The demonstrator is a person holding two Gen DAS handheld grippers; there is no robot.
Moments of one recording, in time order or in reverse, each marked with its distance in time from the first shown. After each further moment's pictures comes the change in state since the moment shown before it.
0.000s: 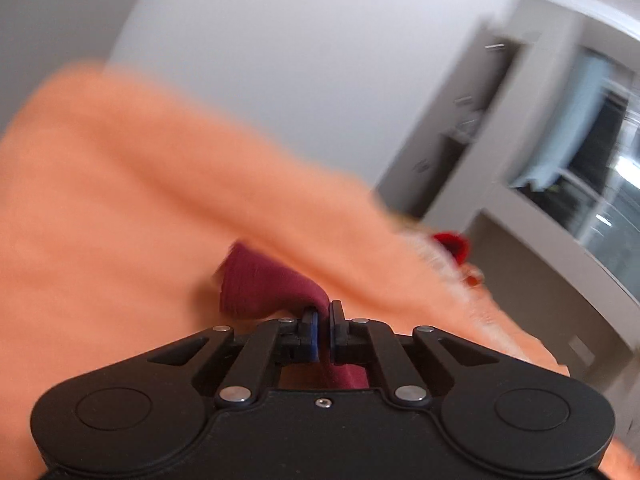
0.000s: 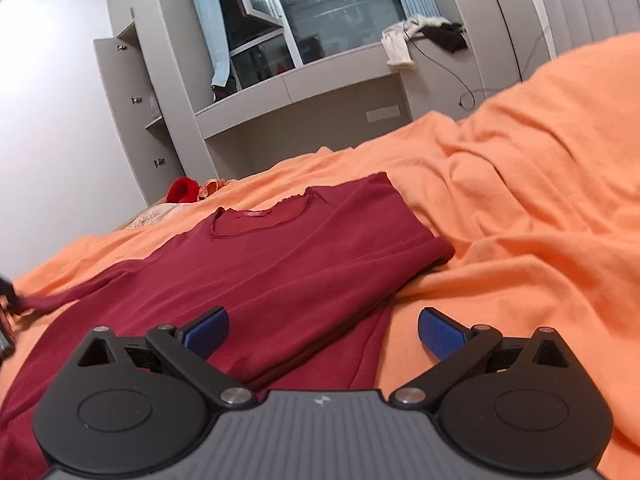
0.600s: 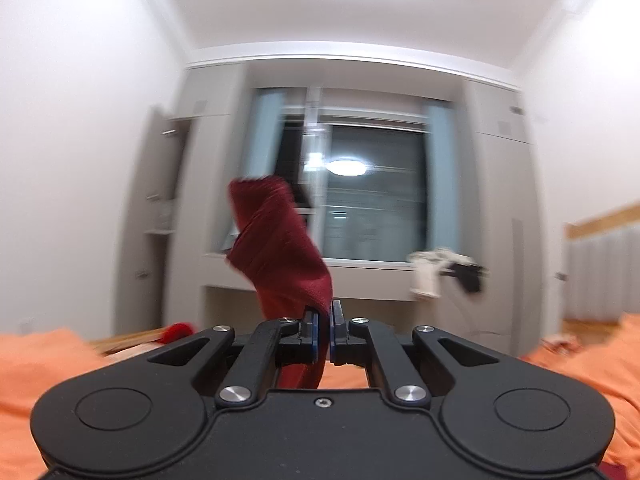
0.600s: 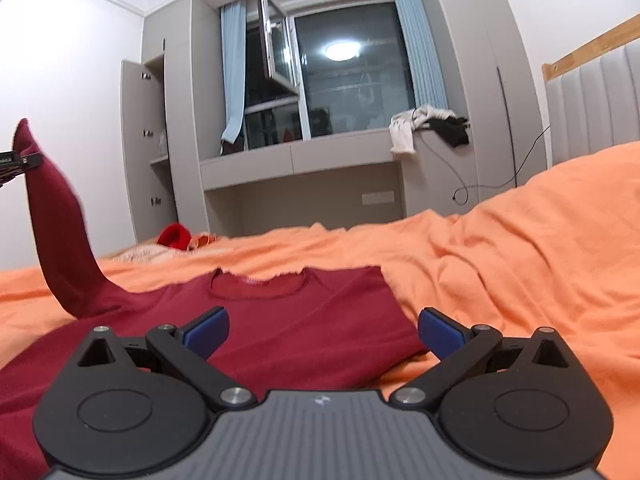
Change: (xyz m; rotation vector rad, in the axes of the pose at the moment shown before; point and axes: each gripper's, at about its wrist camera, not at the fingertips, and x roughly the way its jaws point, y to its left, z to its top) left arm -0.212 -0.188 -0.063 0.494 -0.255 -0.786; right arm -0.038 0.015 0.010 -0.131 -0.256 -0.063
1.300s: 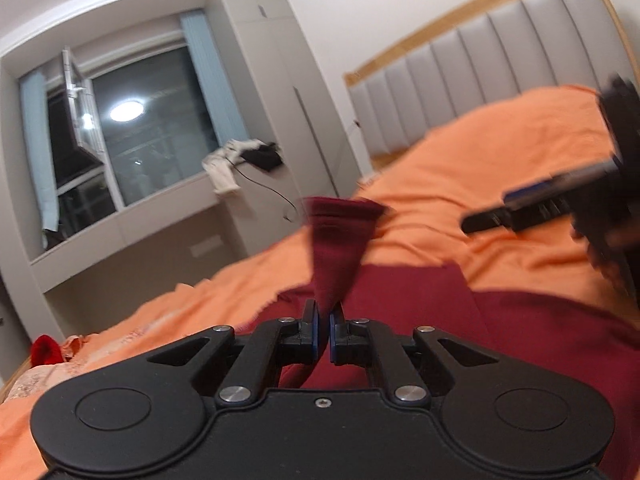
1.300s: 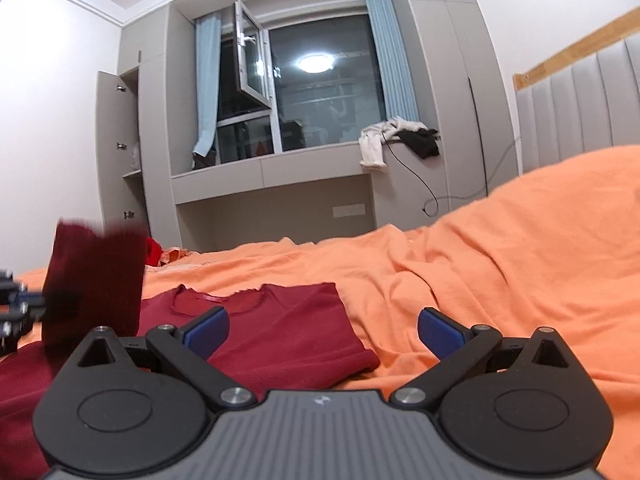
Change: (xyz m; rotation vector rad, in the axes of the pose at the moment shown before) left arm -0.019 -0.166 -0.151 0.428 0.312 -0.550; right arm 0.002 -0.034 0.005 0.021 -0.009 -0.086
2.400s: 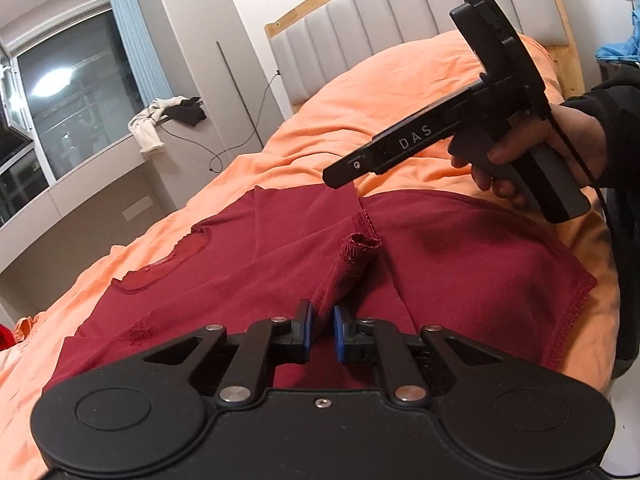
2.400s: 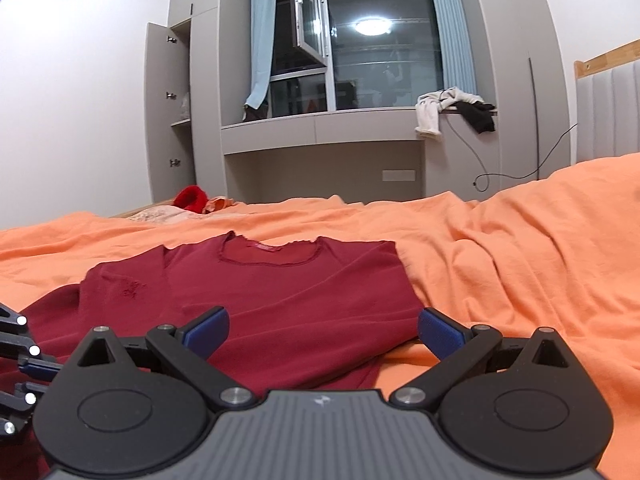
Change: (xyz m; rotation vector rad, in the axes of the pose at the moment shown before) left arm -0.045 -0.004 -0.040 0.071 0.140 -0.196; right arm 0.007 0.028 -0.014 -0.125 0.128 0.157
